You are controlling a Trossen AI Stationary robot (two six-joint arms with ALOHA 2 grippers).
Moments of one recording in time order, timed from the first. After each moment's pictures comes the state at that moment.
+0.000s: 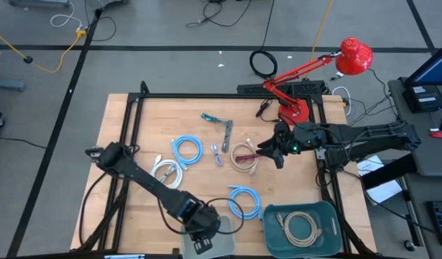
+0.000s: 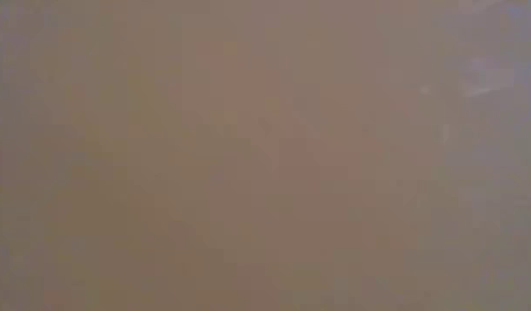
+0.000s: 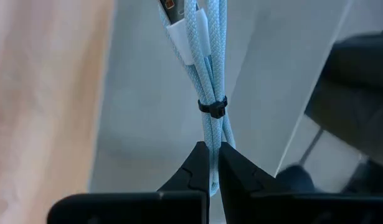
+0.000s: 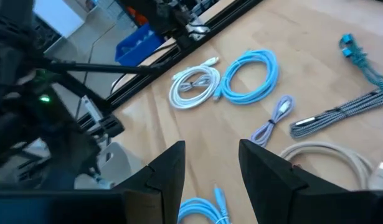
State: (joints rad) left arm -0.57 2.01 1.67 -0.84 0.28 -1.07; right arm 0.06 0.96 0.86 -0.31 0.05 0.66
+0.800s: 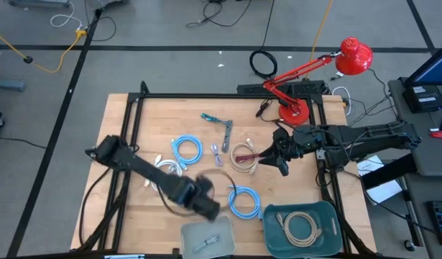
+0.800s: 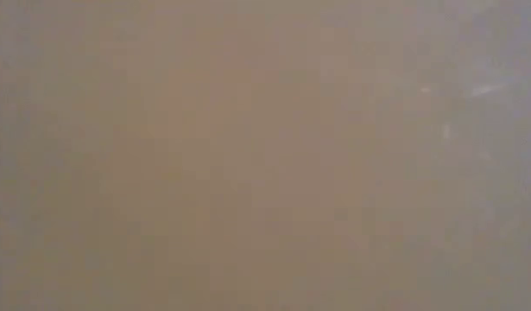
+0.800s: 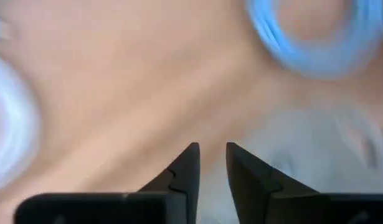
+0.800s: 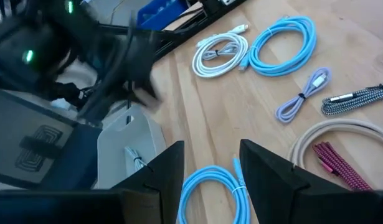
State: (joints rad) left arm -0.46 1.92 1.68 -1.11 -0.11 -1.45; right arm 0.09 0.96 0.86 -0.35 -0.08 0.63
